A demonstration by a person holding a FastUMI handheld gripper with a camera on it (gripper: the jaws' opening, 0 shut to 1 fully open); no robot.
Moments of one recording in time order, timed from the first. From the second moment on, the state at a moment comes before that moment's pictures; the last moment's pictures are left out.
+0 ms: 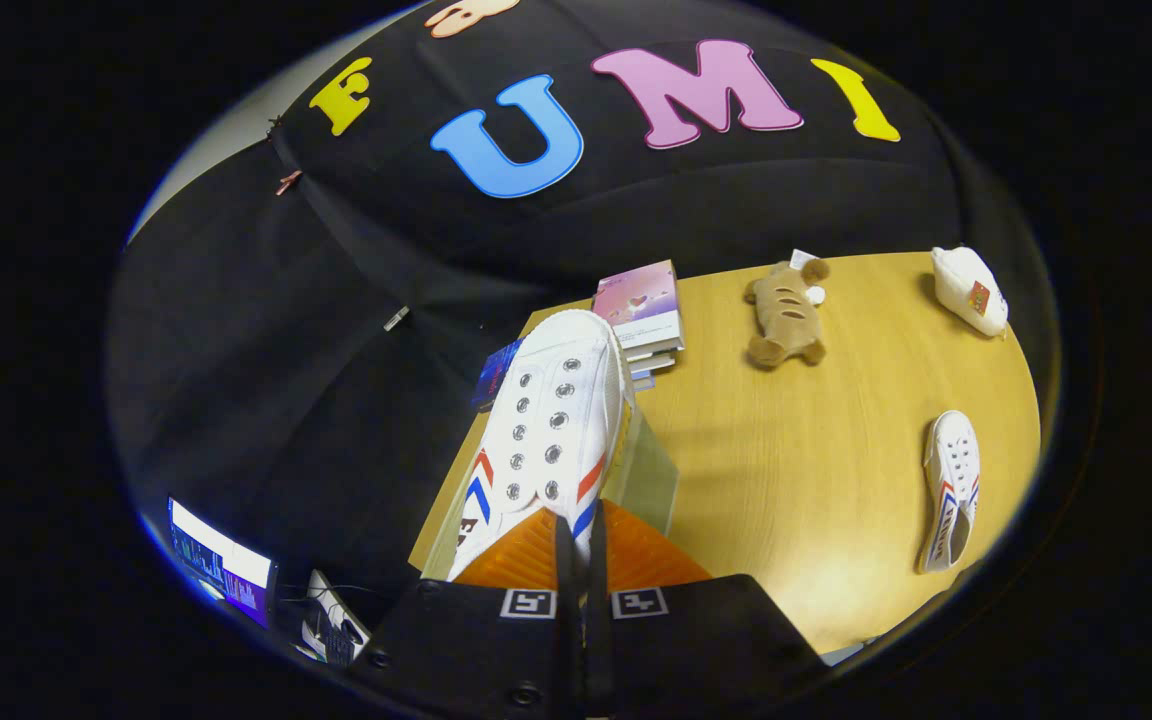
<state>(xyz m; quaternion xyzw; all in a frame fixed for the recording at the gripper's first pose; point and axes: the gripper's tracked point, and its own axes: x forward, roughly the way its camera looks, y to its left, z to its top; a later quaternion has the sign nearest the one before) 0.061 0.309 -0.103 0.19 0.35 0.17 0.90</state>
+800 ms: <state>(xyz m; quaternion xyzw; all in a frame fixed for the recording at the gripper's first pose) 0.080 0.418 -0.196 0.16 0.44 0.13 0.87</state>
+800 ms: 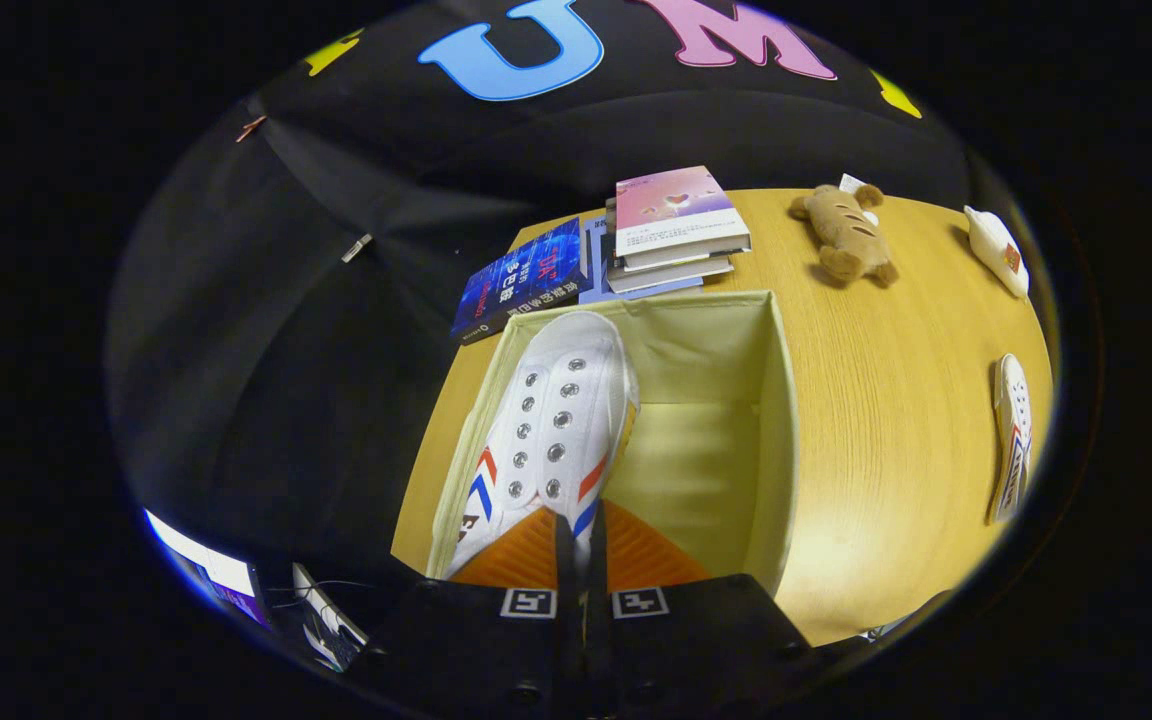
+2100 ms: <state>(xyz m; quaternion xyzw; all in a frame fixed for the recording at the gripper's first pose) 0.032 0.072 -0.153 0.02 0.33 0.12 0.94</state>
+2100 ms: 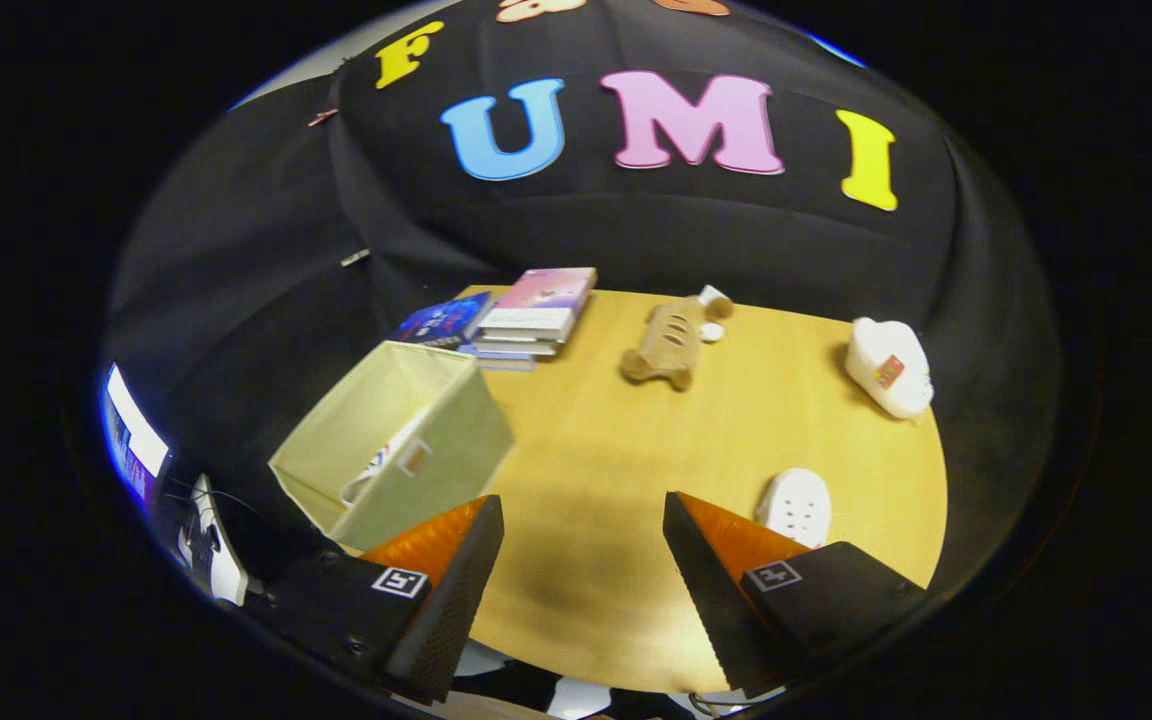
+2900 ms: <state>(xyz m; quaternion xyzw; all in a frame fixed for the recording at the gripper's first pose) 0.026 -0.114 -0.310 0.01 0.44 0.03 0.90</state>
